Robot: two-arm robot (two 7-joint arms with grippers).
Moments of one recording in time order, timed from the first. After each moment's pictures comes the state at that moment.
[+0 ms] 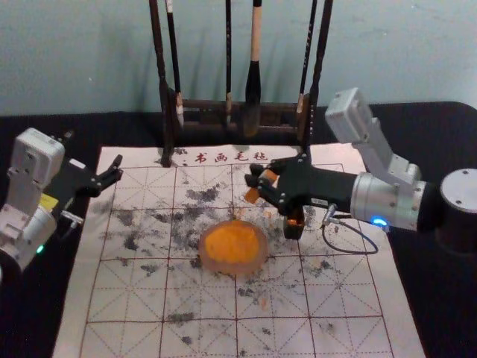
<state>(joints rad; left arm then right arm) -0.20 0.60 0.45 -1.41 -0.25 -0.12 0.03 0.38 0.48 -0.51 -1.47 0.33 0.13 0.67</state>
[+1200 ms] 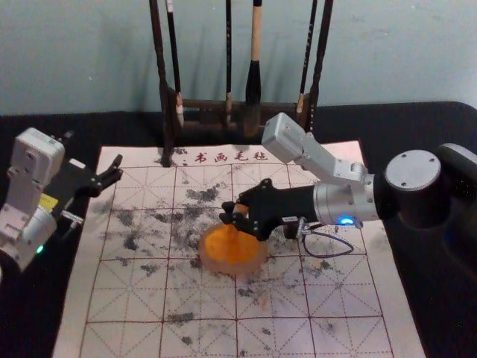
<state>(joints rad) -0.20 0.60 0.45 -1.41 -0.25 -0.12 0.03 0.62 0.43 -0.76 -1.22 0.27 0.16 0.81</state>
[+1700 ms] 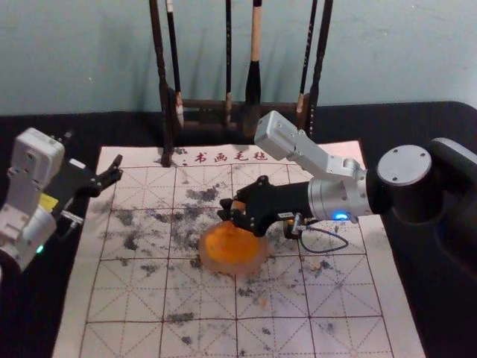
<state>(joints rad) -0.20 0.60 0.45 -1.41 -0.25 -0.12 0.03 0.65 0.40 -0.79 -1.17 0.26 0.15 0.81</state>
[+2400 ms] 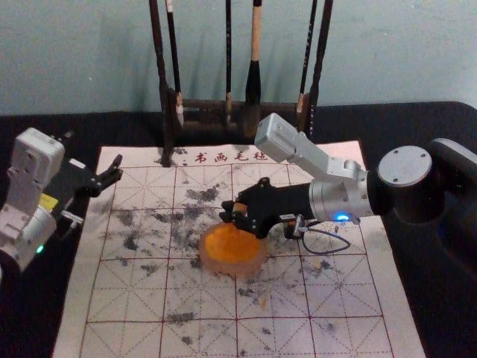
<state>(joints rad) -0.20 0.60 0.45 -1.41 -0.25 -0.12 0.03 0.65 0.41 -0.79 -1.17 0.25 0.15 0.81</state>
